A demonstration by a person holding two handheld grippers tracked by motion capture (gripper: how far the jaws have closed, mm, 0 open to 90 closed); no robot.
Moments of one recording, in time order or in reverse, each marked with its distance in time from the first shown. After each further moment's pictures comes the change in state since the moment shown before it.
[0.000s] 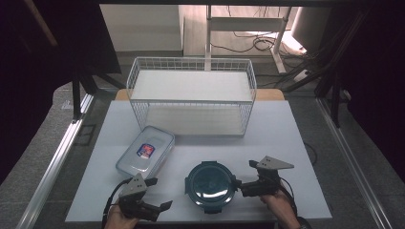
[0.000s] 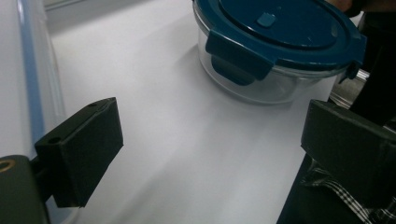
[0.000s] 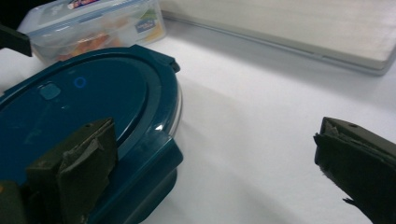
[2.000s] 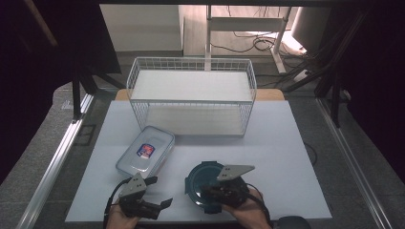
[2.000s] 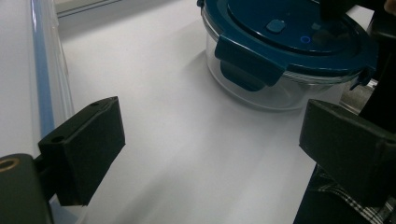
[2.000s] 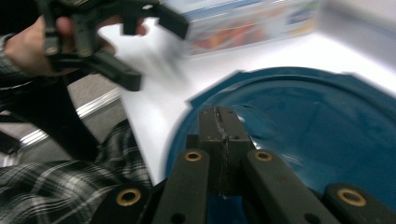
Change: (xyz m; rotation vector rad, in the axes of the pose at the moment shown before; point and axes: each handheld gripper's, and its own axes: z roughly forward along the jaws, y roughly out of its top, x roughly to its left) left arm 0.004 -0.003 0.002 -0.043 0.020 -0.010; right arm 0.102 0.040 0.027 0.178 0.285 -0.136
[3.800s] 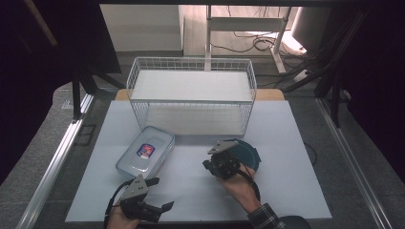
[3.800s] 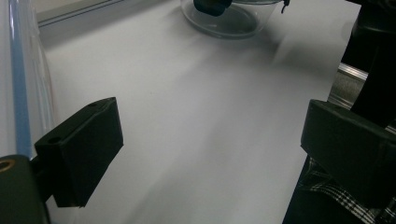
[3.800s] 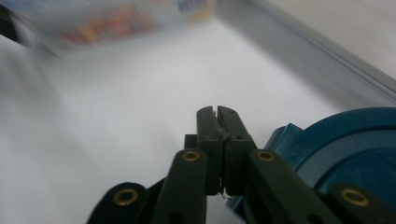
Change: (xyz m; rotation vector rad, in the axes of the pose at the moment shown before) left arm -0.006 0.001 0.000 -0.001 -0.022 0.046; right arm -0.058 0.033 0.041 0.160 -0.278 0.012
